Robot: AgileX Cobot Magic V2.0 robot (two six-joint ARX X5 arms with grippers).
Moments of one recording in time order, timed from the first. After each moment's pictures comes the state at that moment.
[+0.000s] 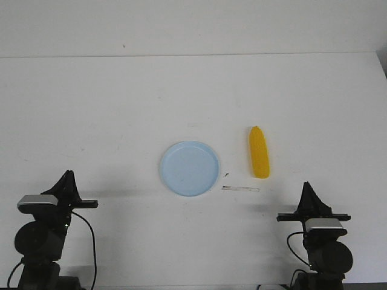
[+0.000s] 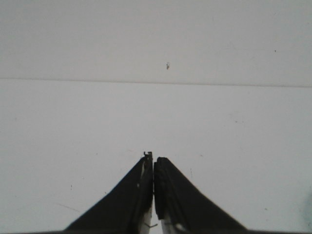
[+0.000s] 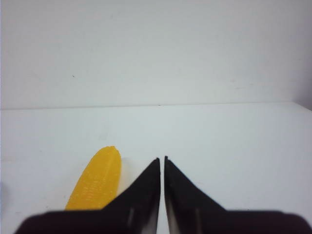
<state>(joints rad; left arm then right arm) -0.04 0.37 0.33 0.13 -0.05 -0.04 -0.05 0.00 0.01 0.06 -0.05 0.05</state>
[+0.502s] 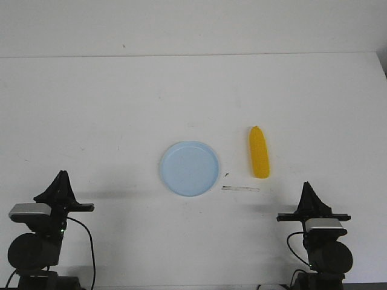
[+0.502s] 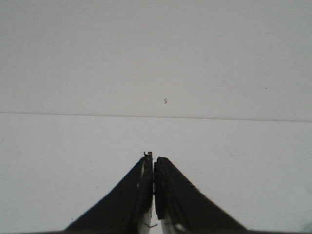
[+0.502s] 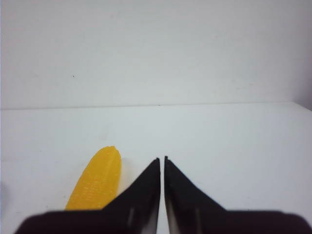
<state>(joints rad) -0.04 0.27 0.33 0.15 -0.05 -0.04 -0.05 0.00 0.01 0.06 -0.05 0.05</state>
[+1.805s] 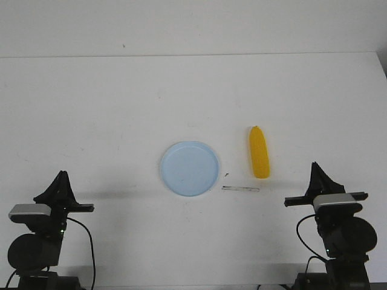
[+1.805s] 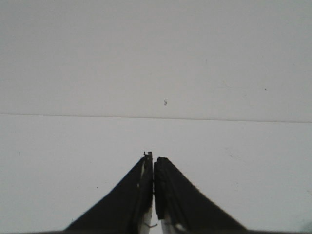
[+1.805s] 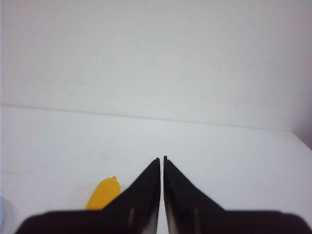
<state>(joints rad) -0.04 0.27 0.33 0.15 -0.05 -0.04 -0.03 0.39 0.46 -0.09 -0.07 -0.07</state>
